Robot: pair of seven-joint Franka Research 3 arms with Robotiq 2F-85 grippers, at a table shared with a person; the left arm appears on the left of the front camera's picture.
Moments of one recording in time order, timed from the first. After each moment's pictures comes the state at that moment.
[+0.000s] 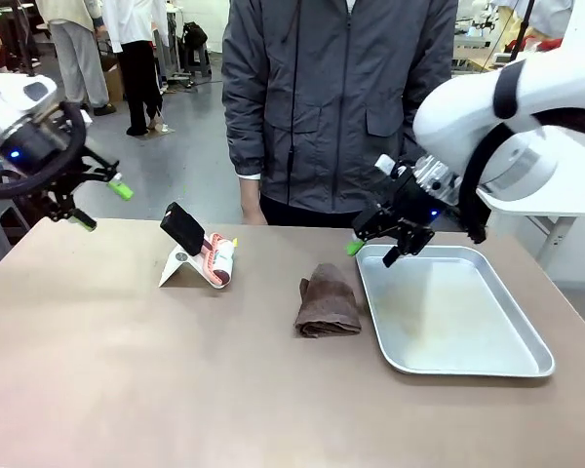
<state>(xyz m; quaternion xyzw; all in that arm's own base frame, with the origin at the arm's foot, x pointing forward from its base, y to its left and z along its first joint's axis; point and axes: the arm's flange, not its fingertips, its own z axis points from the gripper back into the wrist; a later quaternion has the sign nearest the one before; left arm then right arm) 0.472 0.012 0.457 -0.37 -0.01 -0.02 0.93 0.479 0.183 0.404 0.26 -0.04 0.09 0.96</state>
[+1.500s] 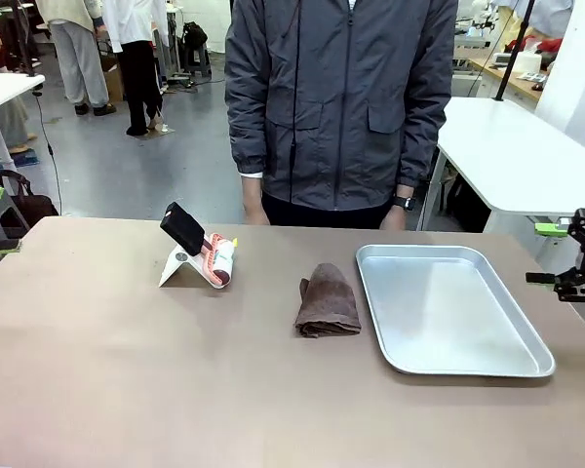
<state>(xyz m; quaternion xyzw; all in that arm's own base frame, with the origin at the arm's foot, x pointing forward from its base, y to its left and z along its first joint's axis) 0.366 0.152 0.381 -0.66 -0.14 0.04 0.74 0.345 -0.094 0.374 0.61 -0.13 -0.17 0.77</state>
